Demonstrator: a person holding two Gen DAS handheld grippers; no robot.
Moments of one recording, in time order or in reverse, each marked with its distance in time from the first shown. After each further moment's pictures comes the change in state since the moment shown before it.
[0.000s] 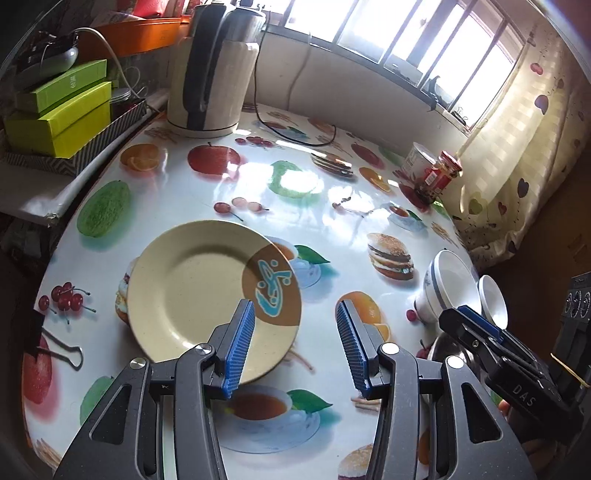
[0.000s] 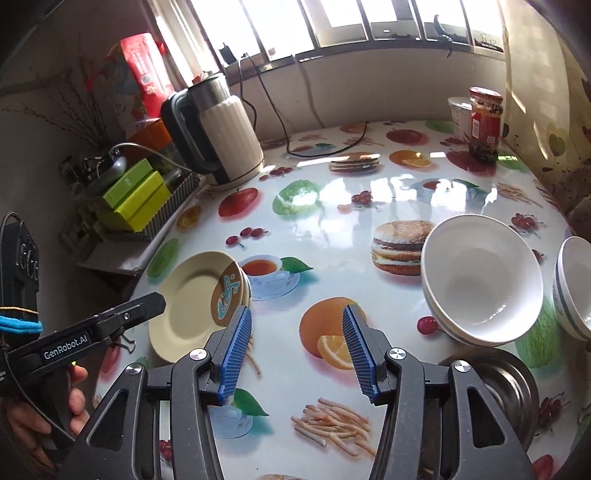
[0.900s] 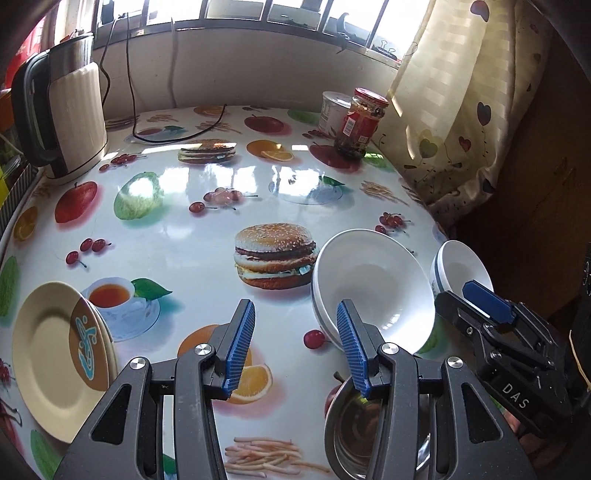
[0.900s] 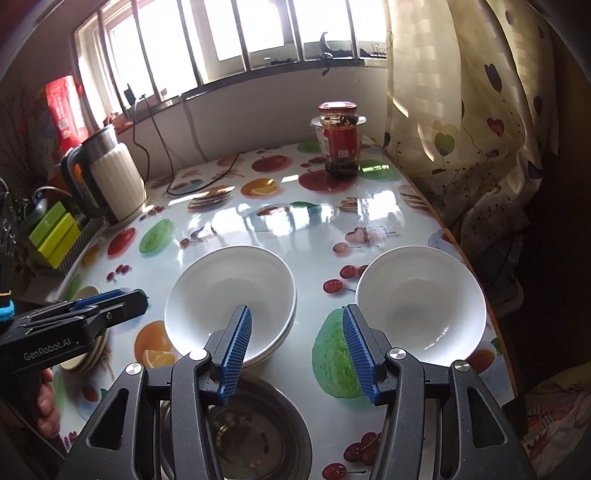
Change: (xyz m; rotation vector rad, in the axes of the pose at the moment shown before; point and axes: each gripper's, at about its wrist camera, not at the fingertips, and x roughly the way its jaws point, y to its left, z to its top) left arm 0.085 -0.150 0.009 0.252 0.085 -0.045; right arm -0.042 -0.135 0.008 0.035 -0.075 -0.251
